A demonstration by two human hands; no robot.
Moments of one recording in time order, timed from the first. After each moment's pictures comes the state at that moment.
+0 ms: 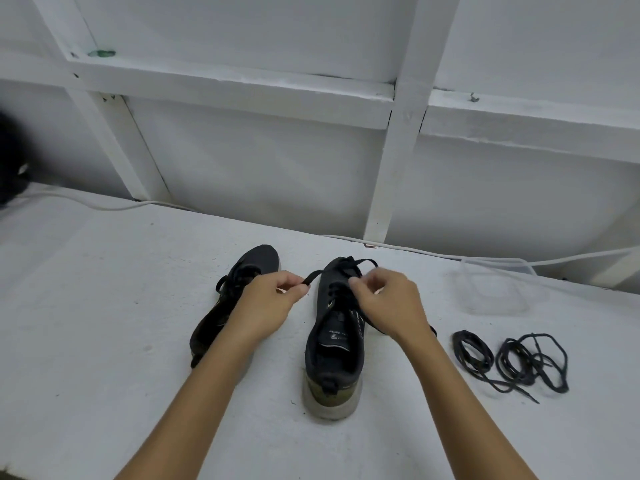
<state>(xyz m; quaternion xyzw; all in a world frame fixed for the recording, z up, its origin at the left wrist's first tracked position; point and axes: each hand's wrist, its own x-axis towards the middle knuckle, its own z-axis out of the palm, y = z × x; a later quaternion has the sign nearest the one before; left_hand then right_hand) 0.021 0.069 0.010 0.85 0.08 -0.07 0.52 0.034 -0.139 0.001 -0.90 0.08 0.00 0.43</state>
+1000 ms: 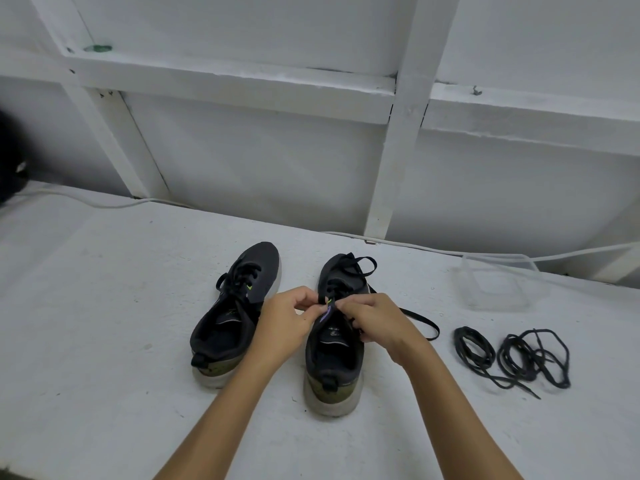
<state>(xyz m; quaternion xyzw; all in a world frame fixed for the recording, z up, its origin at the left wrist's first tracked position) 0.011 0.043 -0.033 0.85 0.01 0.01 0.53 0.019 -0.130 -0.006 -0.79 0.09 0.22 0.57</state>
